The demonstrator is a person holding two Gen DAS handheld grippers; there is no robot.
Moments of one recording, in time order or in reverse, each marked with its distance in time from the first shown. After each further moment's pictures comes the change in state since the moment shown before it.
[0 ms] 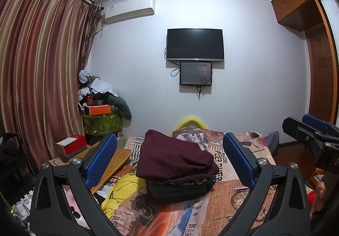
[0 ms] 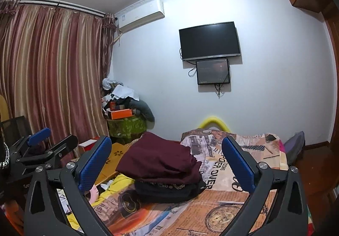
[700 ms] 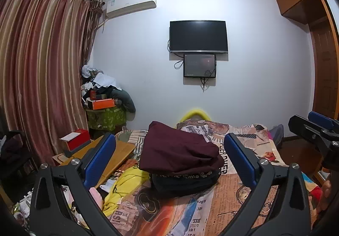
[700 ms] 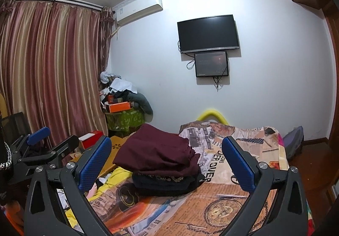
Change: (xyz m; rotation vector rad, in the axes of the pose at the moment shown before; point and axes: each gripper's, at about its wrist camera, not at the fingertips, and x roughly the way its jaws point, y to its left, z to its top) left arm 0.014 -0.003 -0.016 0.012 0.051 0.030; right arm -0.004 -0.001 -0.009 0.002 0.055 -0.010
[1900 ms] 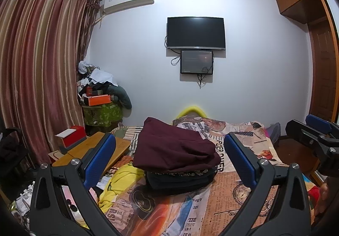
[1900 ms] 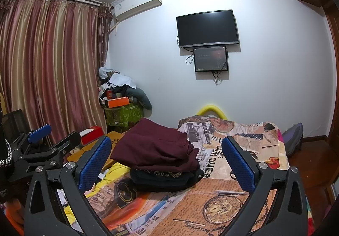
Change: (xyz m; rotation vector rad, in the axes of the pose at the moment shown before) left arm 0.005 -0.003 -0.005 -0.010 0.021 -0.027; right arm -0.001 -0.004 0.001 0.001 0.034 -0.003
